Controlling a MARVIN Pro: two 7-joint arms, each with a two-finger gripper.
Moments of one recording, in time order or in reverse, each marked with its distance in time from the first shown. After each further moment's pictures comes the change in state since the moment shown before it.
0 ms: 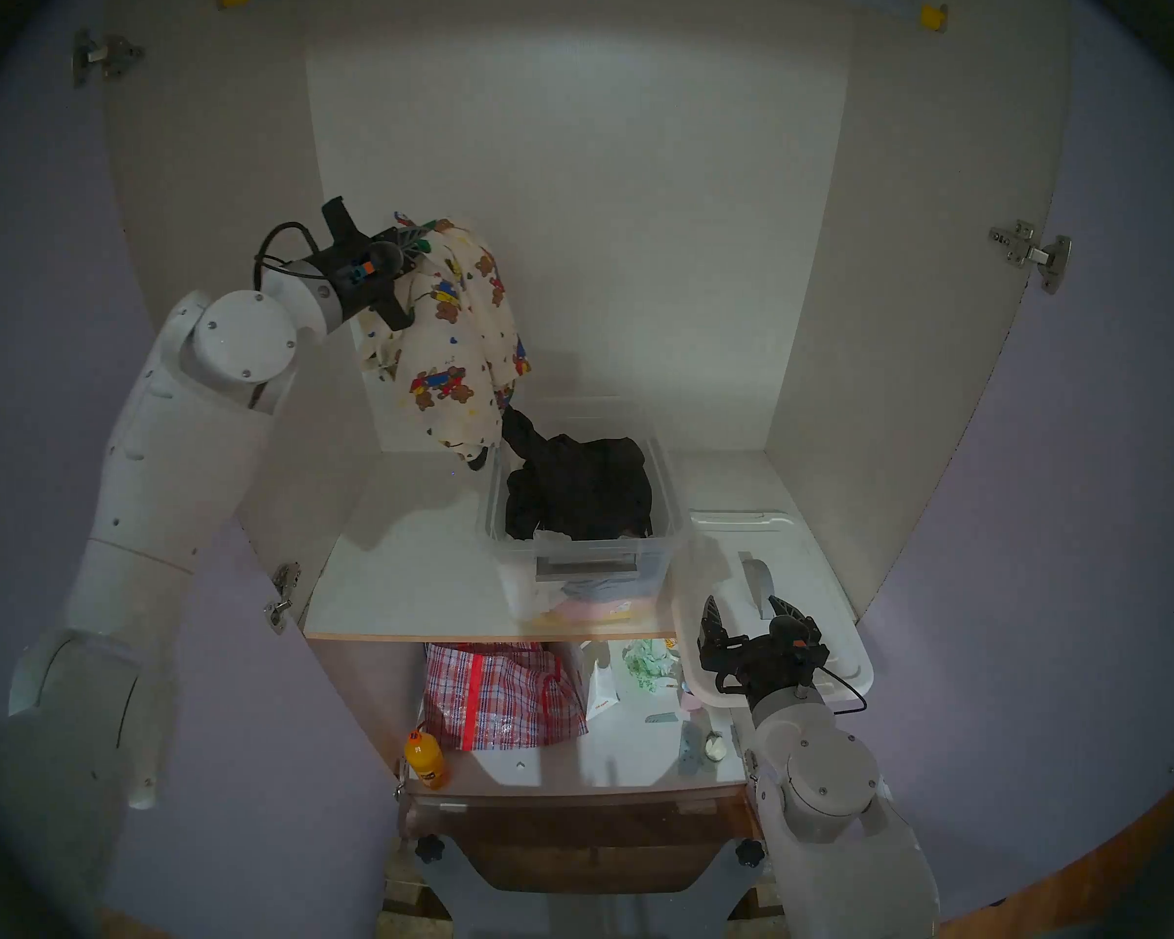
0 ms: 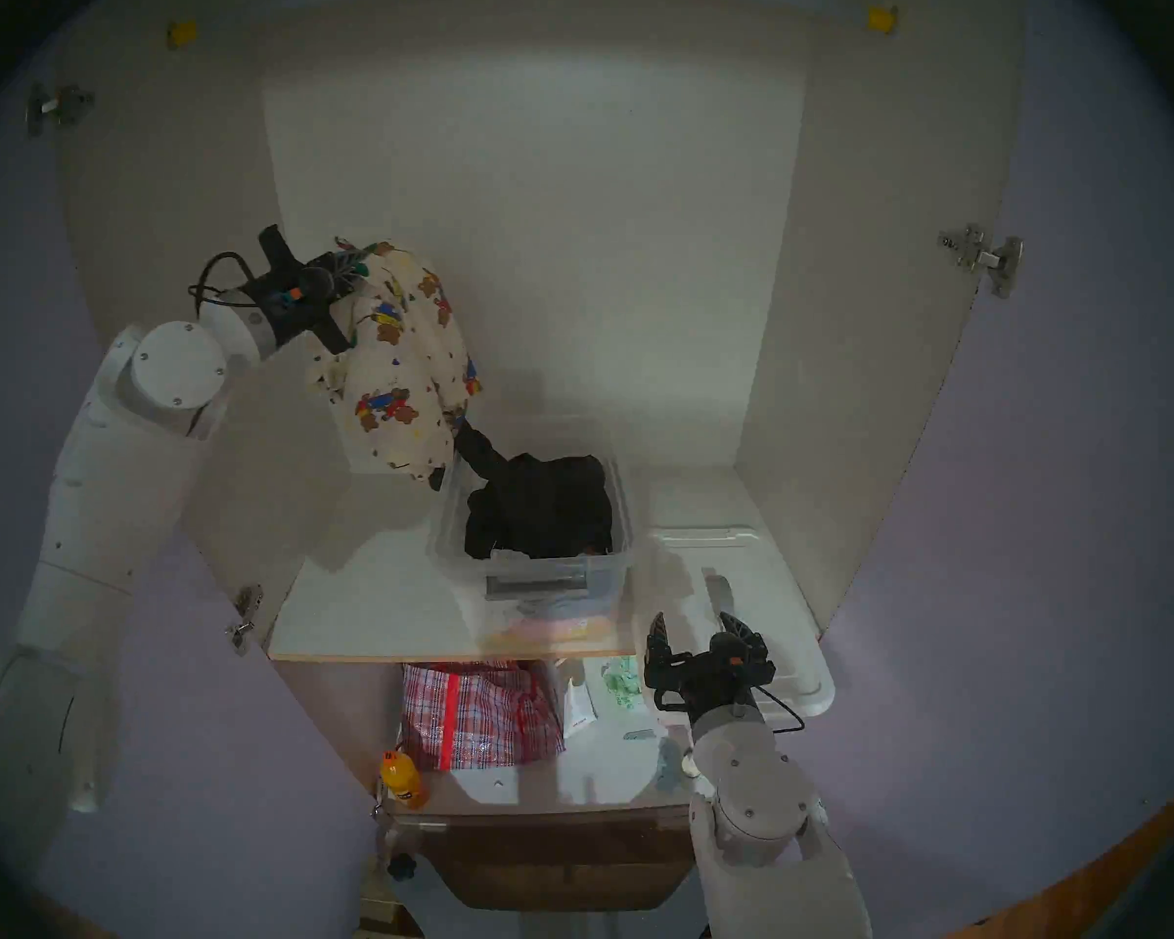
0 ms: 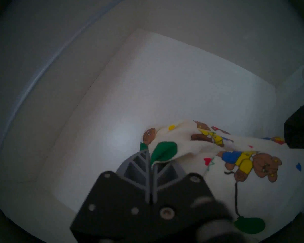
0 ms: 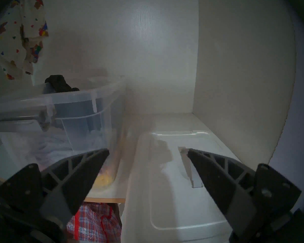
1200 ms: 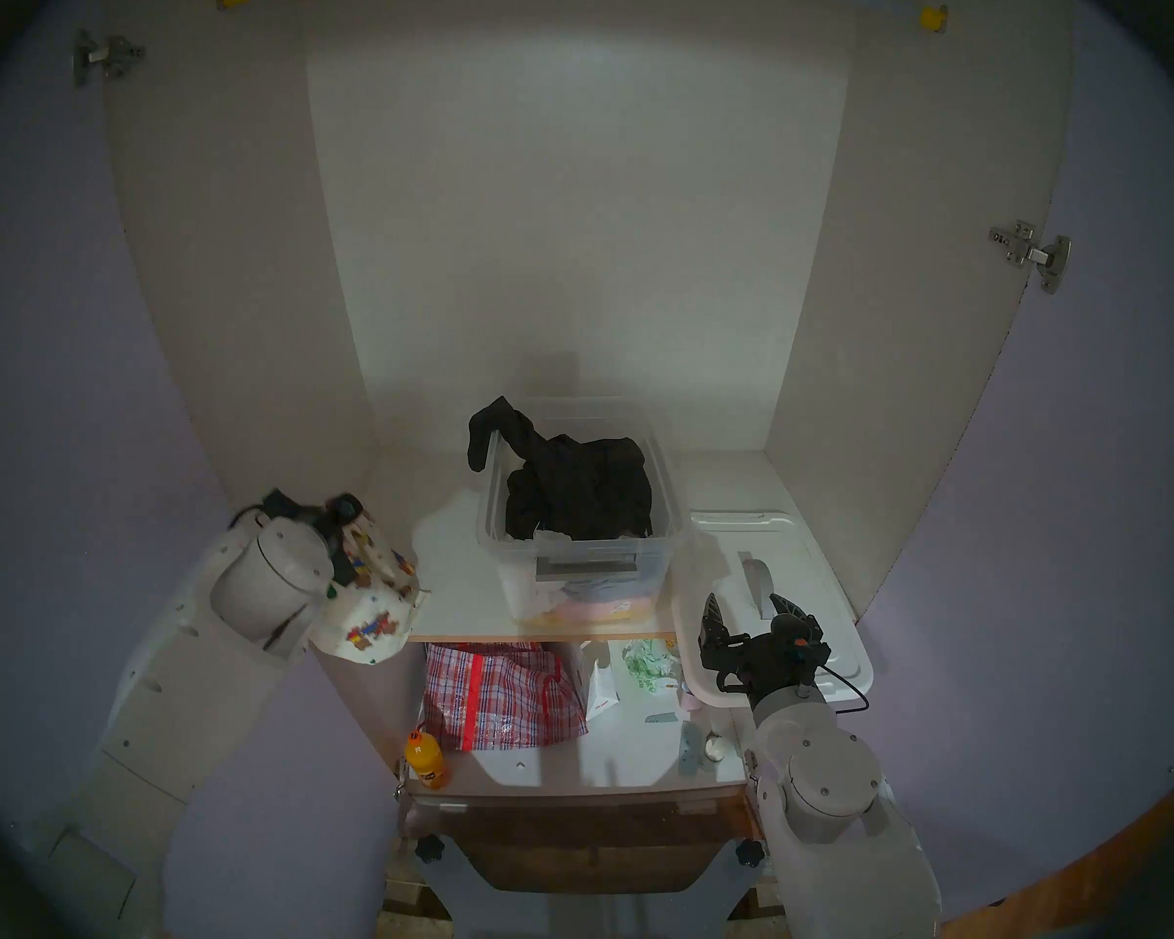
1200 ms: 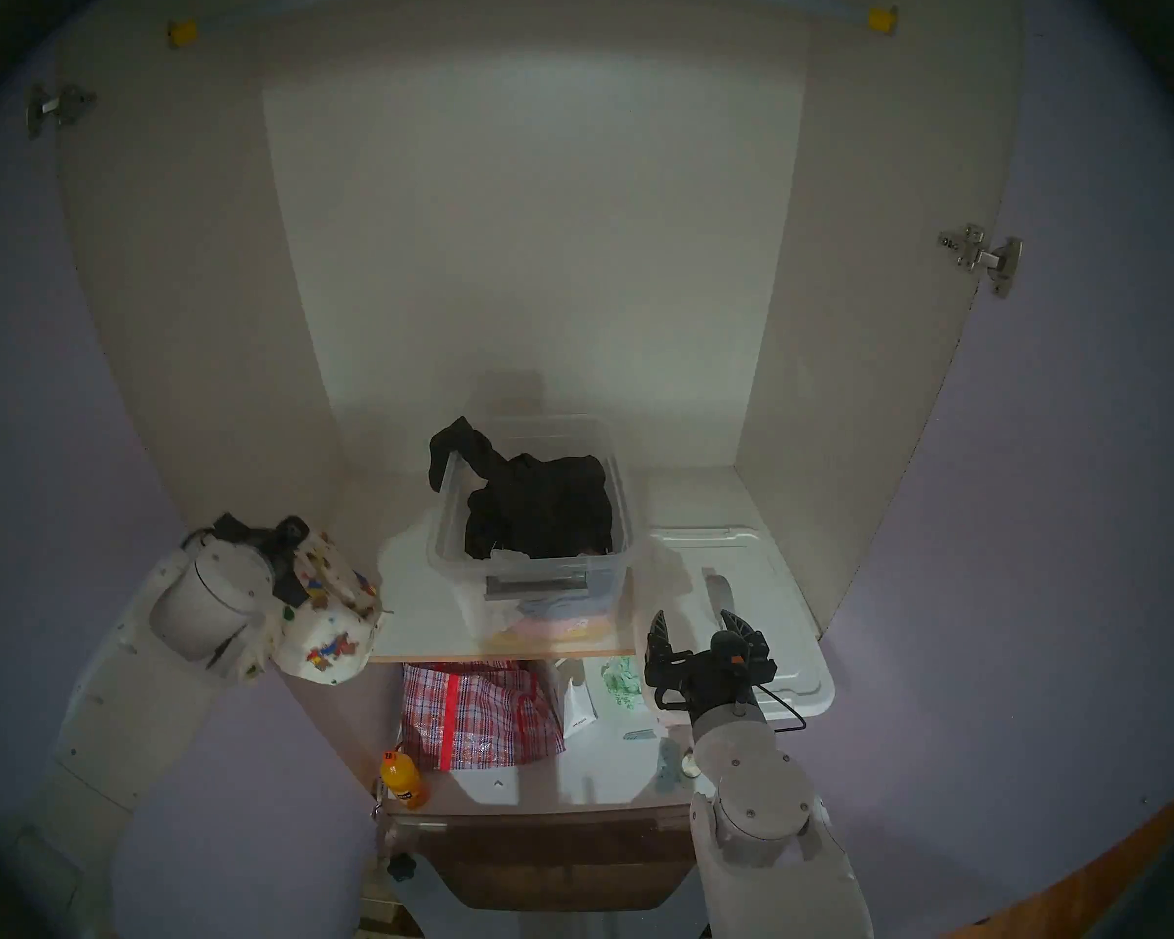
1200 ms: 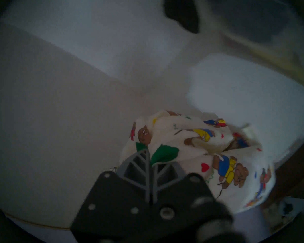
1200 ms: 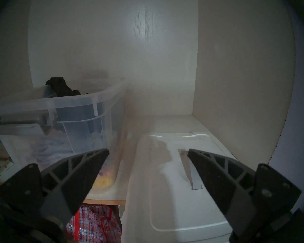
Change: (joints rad) left arm 0.567 -0.062 0.016 -0.024 -0.064 0.725 0.188; right arm -0.007 0.000 0.000 -0.016 0.000 0.000 0.000
